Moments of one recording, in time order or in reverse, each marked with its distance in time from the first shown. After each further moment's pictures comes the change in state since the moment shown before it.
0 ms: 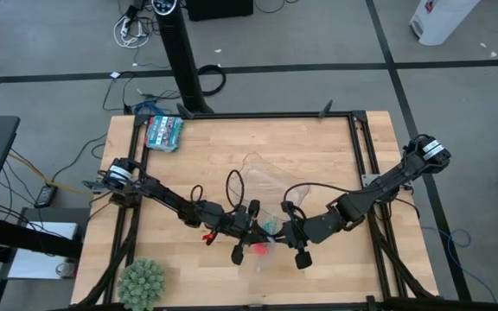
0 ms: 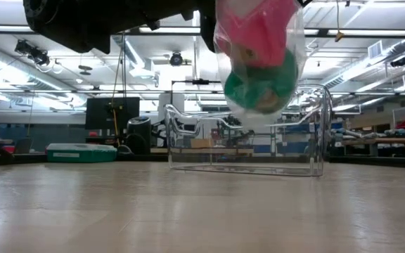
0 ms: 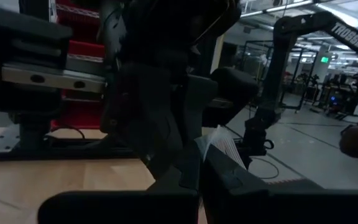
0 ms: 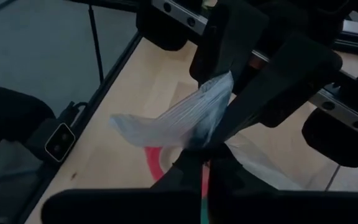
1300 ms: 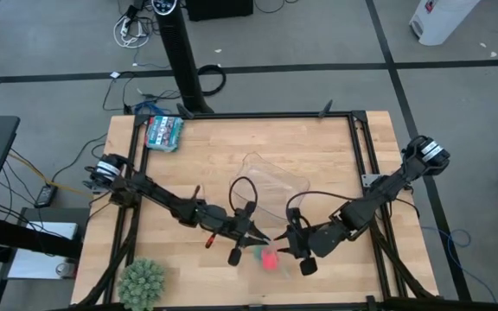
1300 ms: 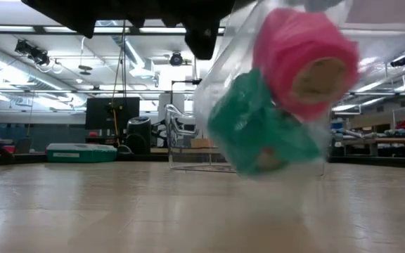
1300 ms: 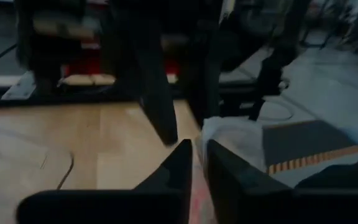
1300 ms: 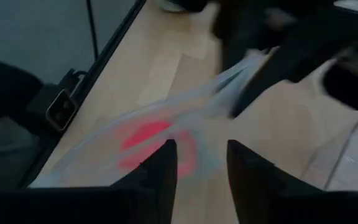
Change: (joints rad) left arm -0.017 -0.114 -0.002 -0.383 -0.040 0.044; right arm 0.103 0.017 0.001 -0.097 0.084 0.055
